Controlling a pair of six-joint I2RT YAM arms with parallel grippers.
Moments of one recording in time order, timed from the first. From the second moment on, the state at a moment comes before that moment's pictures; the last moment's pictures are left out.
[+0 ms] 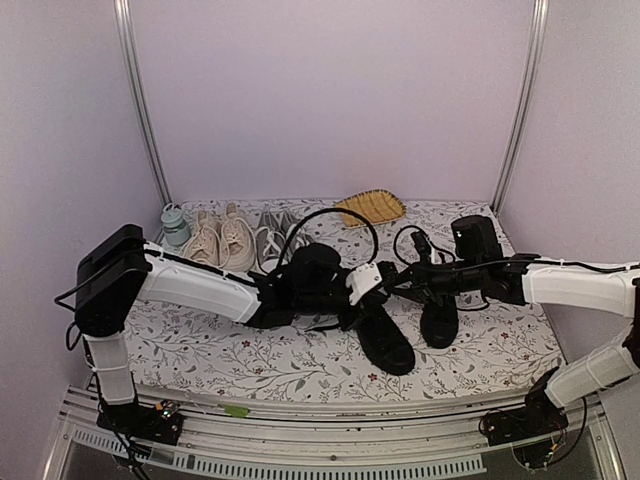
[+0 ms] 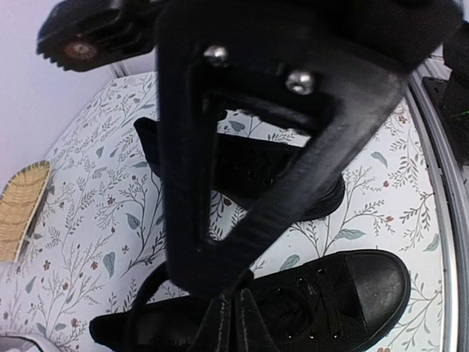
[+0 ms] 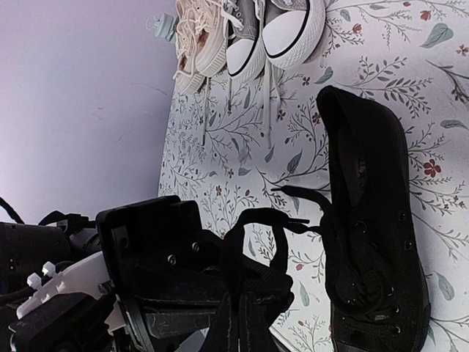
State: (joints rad) left arm -1.08 1.93 1.17 0.36 0.10 0.28; right arm 0.62 1.34 0.76 0.01 -0.55 0.89
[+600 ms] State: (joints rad) left arm -1.08 1.80 1.08 0.39 0.13 0.27; right arm 0.49 1.33 0.91 -0.17 -0.69 0.03
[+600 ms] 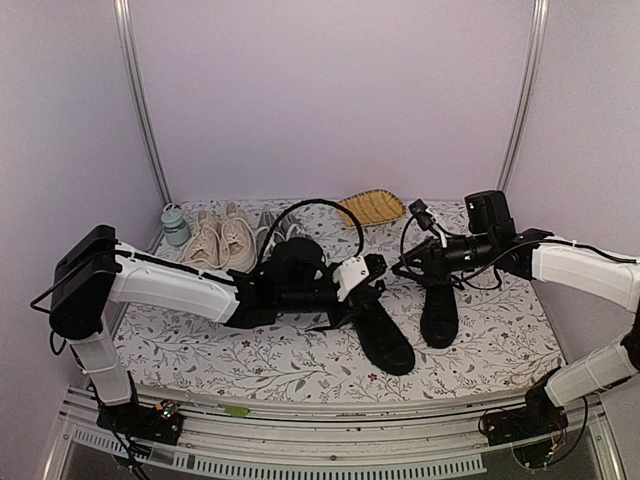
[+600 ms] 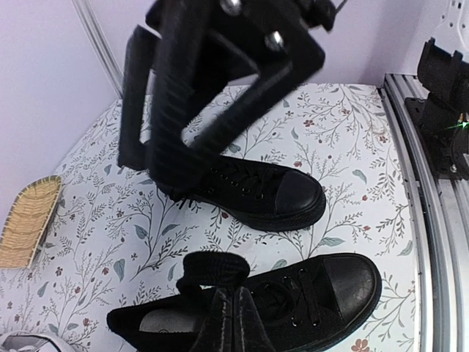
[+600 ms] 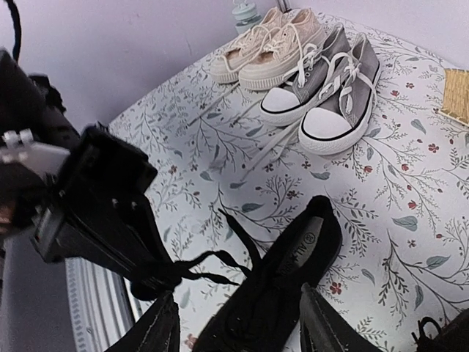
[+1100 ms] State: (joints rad) left arm -1.03 1.80 1.08 0.38 0.24 0.31; right arm 0.54 1.51 0.75 0.19 -0.78 -0.43
